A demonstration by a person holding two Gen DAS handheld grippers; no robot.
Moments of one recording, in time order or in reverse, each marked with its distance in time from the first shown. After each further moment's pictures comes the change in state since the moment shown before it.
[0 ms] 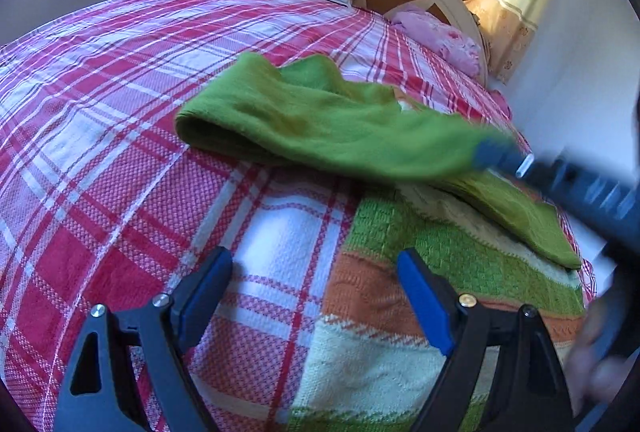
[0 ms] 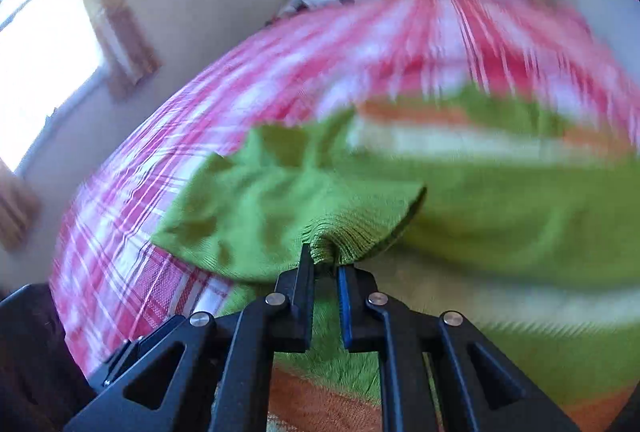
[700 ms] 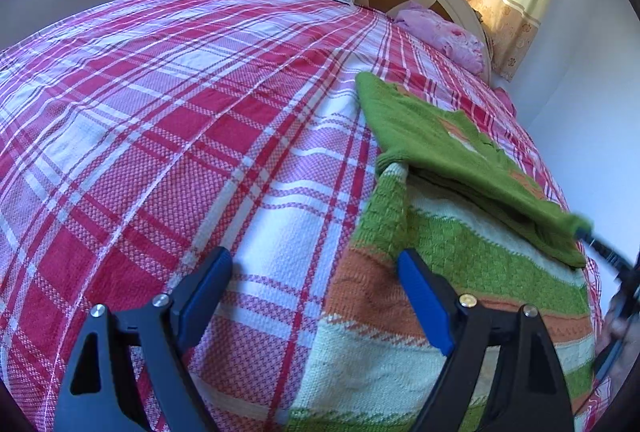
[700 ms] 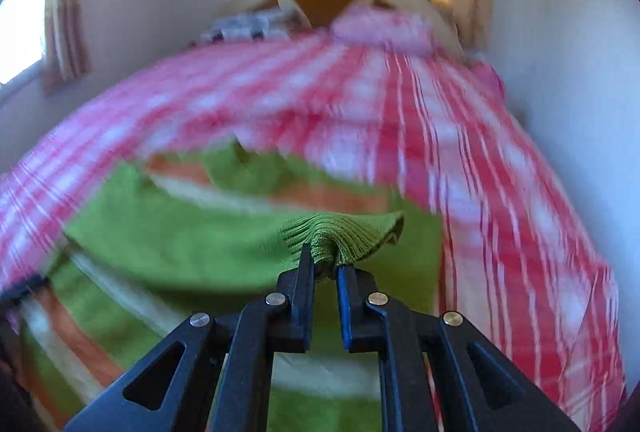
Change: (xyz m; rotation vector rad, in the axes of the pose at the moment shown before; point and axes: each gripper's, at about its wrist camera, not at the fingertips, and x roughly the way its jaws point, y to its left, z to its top) left arm 0.004 -0.003 0.002 0.008 0.005 0.022; right arm -0.067 -0.225 -0.015 -0.003 0.038 -0.344
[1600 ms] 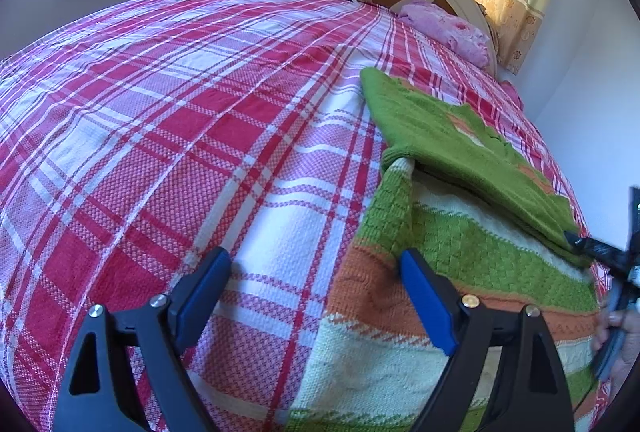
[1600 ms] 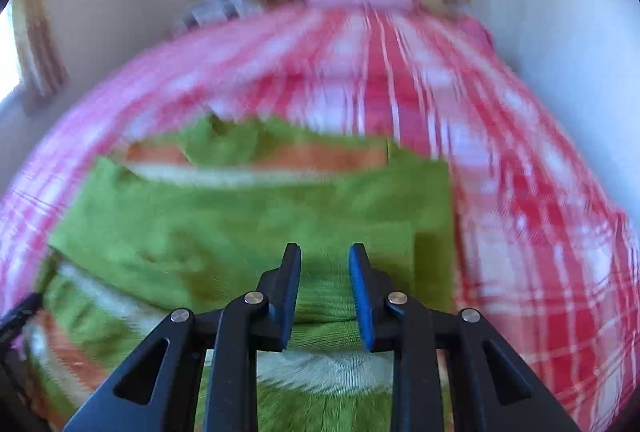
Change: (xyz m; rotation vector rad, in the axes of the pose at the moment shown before) left arm 0.004 -0.003 0.000 0.020 0.009 0.040; right arm 0.044 0.007 -0.005 0.185 0.162 -0.001
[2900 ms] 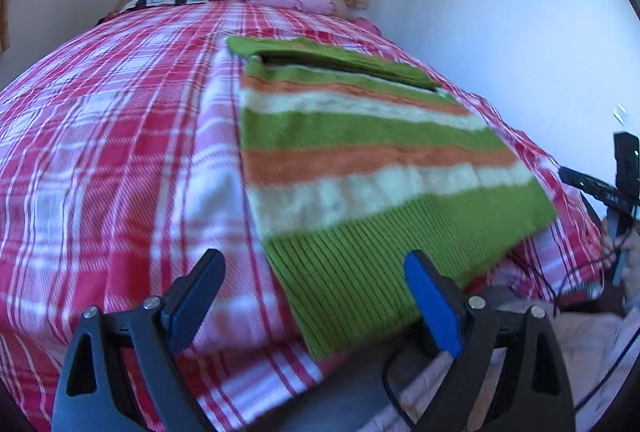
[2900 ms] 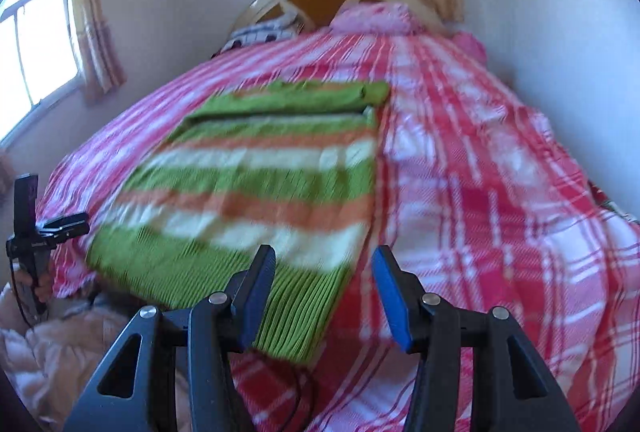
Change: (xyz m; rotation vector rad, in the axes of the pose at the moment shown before) left arm -0.162 0.042 -0.139 0.443 0.056 -0.353; right arm -0.267 -0.031 -0.291 -0.090 -0.210 0.140
